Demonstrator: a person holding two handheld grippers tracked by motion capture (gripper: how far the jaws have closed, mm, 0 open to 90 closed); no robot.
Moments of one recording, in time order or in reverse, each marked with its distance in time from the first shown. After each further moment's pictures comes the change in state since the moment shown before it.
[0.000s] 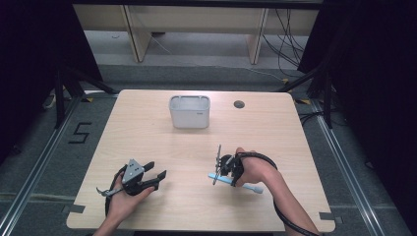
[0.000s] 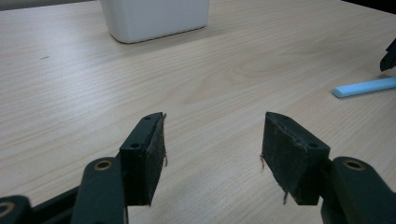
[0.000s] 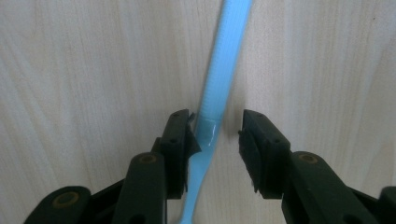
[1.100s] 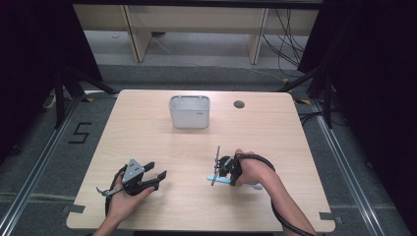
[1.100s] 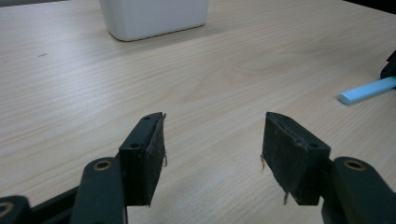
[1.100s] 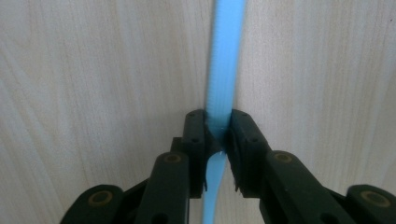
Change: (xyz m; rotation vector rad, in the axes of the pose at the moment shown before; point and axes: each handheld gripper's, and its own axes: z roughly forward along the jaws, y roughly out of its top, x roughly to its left) left arm 0.000 0.000 0.001 -0.002 -0.010 -0.009; right arm 0.001 0.002 0.007 -0.011 0.007 0.003
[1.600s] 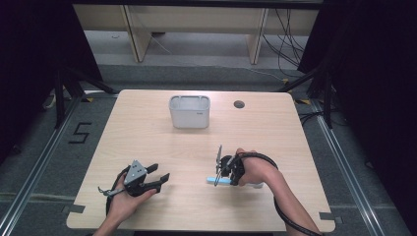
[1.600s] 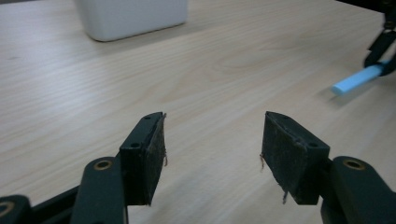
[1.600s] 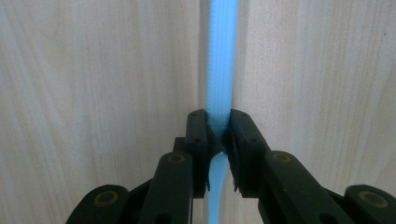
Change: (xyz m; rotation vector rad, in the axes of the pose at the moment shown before) left arm -0.012 0.000 0.003 0.020 -0.097 0.027; right arm 0.001 -0.005 -0.008 -0.031 0.017 -0.051
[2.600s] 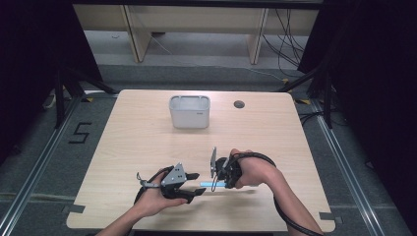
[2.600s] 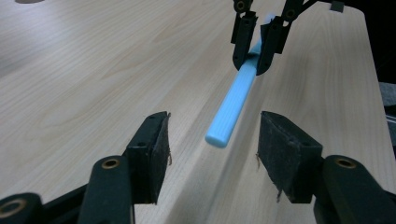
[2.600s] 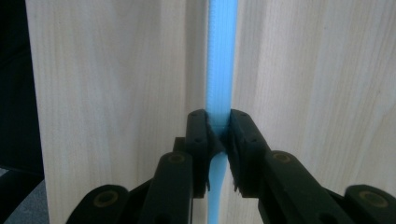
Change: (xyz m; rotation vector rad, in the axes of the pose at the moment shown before) left arm -0.066 0.035 0.054 0.098 -0.371 0.244; right arm 0.021 0.017 -0.026 -0.023 0.026 -0.087
